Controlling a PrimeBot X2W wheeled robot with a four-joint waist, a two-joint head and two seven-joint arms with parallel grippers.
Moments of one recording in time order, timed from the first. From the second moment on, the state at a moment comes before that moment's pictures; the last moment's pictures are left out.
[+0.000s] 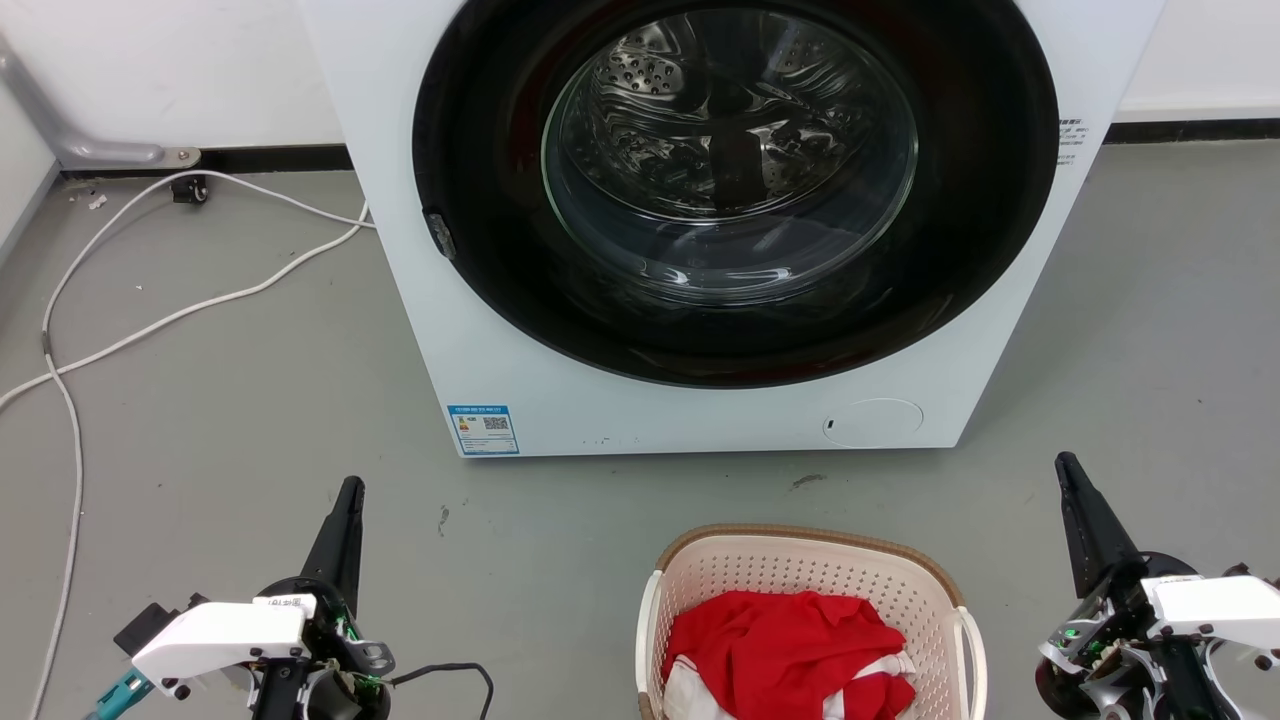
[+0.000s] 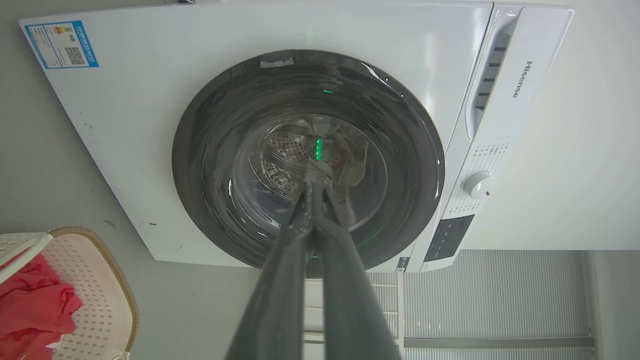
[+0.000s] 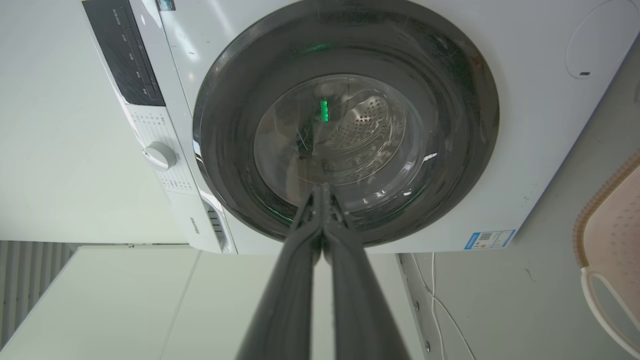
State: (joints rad) left arm -0.10 0.05 0.11 0.25 -1.61 -0.13 0.11; right arm -0.10 -0.05 -0.11 0.24 1.61 0.13 0.12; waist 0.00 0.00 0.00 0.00
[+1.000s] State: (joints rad) left arm -0.10 0.05 0.11 0.25 -1.61 -0.13 0.11; right arm -0.10 -0.05 -0.11 0.24 1.61 0.13 0.12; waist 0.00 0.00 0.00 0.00
